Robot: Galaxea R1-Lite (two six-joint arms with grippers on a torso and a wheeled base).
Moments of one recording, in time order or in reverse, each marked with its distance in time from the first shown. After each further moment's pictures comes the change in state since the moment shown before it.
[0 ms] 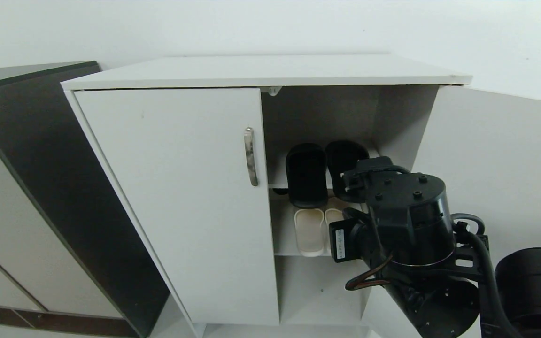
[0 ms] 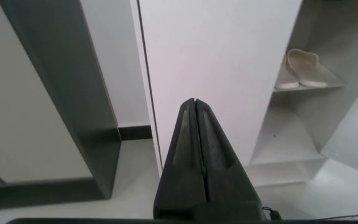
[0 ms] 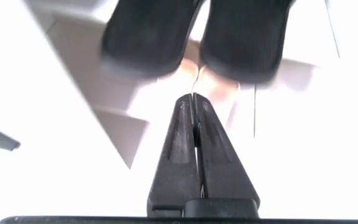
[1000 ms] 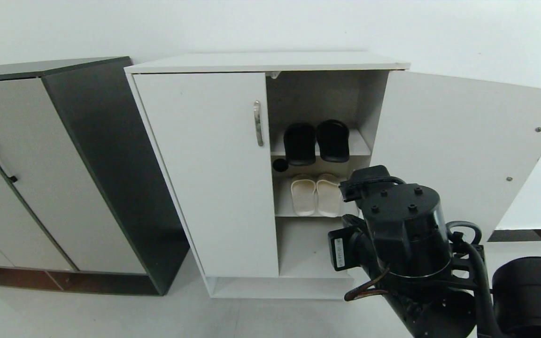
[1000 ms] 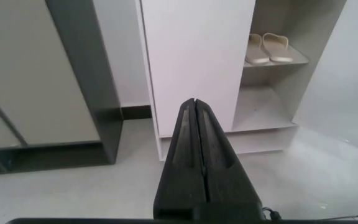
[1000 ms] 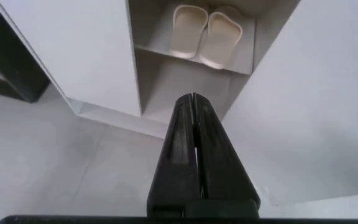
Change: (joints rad) left arm 0.000 0.000 0.000 0.000 0.000 0.000; right arm -0.002 0.007 0.033 -0.021 0.001 -0.015
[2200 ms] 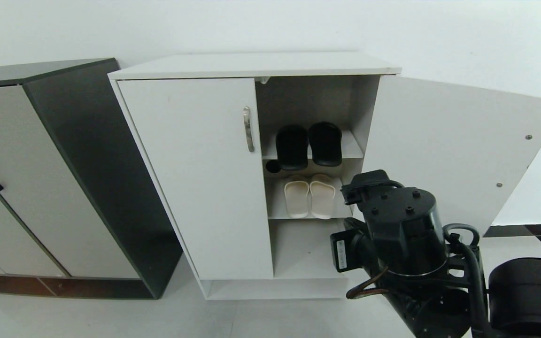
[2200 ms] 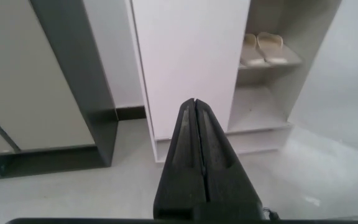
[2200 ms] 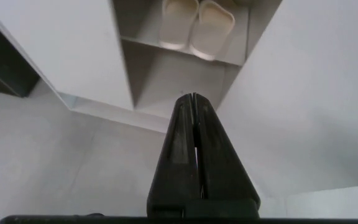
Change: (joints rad) left arm 0.000 0.000 0.000 0.000 0.000 0.001; right arm -0.002 0.006 0.023 -0.023 0.022 -0.001
